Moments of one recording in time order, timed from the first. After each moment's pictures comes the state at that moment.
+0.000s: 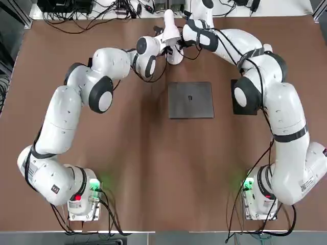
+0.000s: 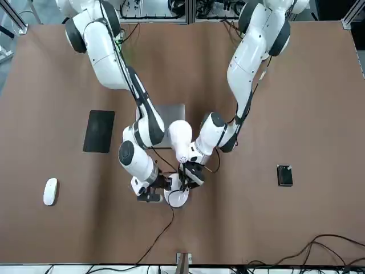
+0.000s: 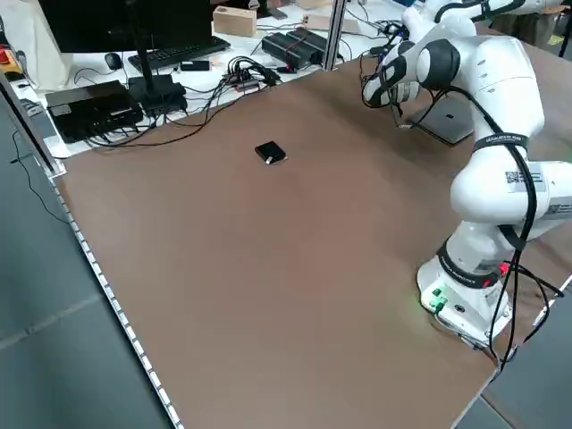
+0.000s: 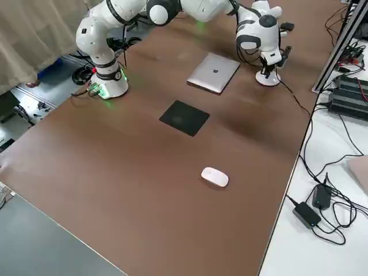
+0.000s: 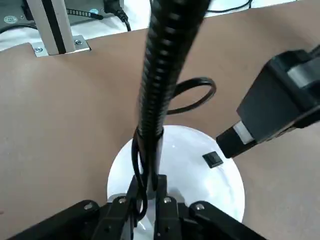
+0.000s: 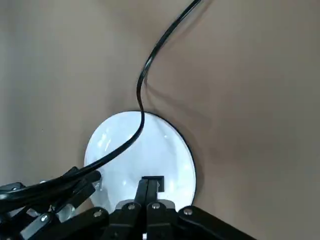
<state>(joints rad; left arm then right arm) -0.57 1.06 -0.11 -1.35 -0.08 3.20 -0.02 0.56 1.01 -0.10 -1.12 0.44 2.39 0.31</state>
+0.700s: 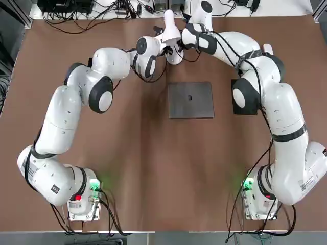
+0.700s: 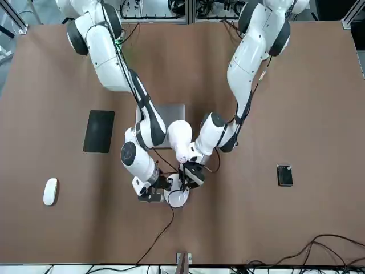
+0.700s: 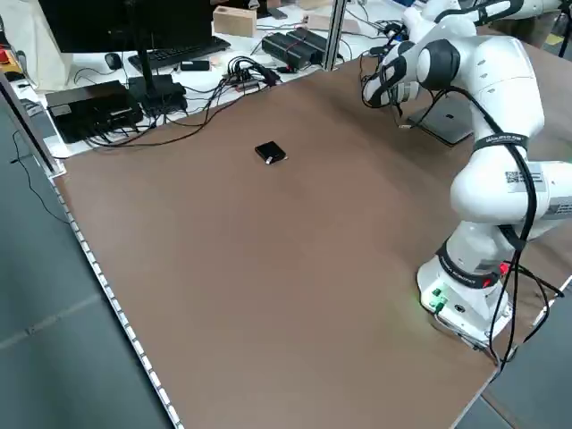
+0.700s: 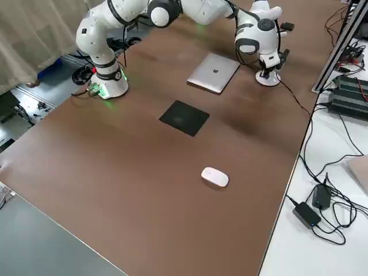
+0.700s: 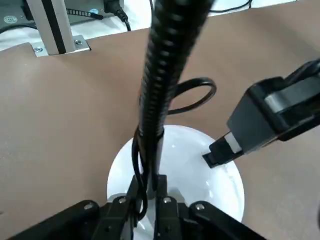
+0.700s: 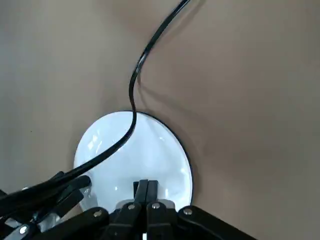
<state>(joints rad) -0.57 1.06 -0.11 -1.35 -0.08 3.20 -0.02 0.56 1.03 -0.10 -1.12 0.44 2.42 0.31</state>
